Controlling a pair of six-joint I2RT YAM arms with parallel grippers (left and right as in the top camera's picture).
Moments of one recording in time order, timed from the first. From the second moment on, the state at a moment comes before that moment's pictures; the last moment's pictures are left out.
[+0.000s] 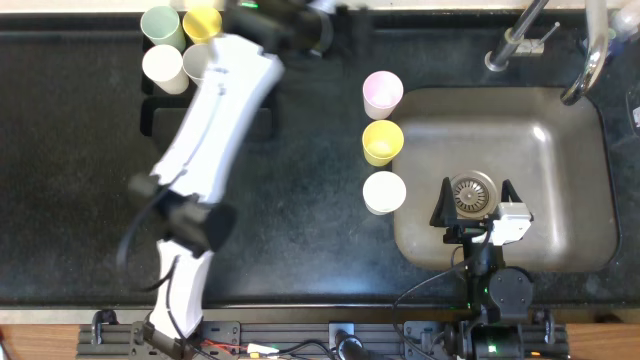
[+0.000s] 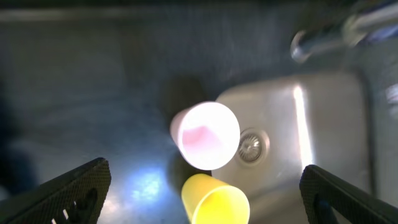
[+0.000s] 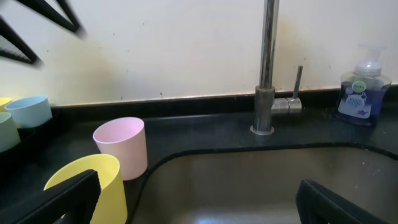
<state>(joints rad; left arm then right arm) -0.52 2.28 2.54 -1.21 0.19 -0.49 0.03 0.01 0.02 -0.02 0.02 0.11</state>
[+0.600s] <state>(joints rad) -0.57 2.48 2.57 -1.24 0.12 -0.53 0.03 0.01 0.02 -0.01 0.02 0.11</state>
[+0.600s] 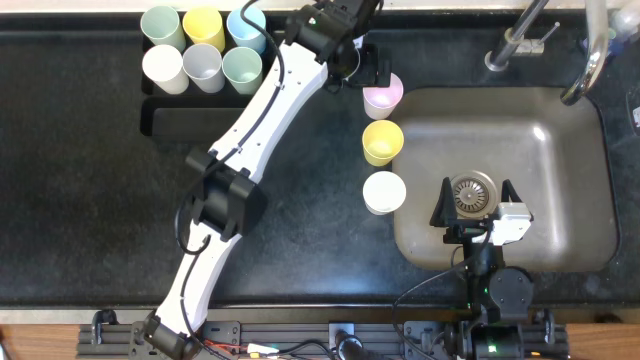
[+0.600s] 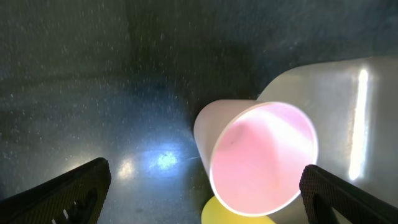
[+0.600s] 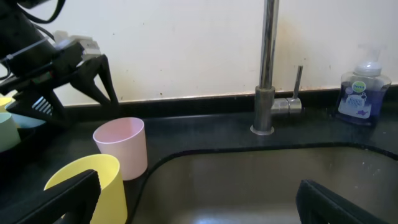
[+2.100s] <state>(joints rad) -0.32 2.12 2.57 -1.41 0.07 -0.59 0.03 0.01 0.02 -0.01 0.02 0.11</state>
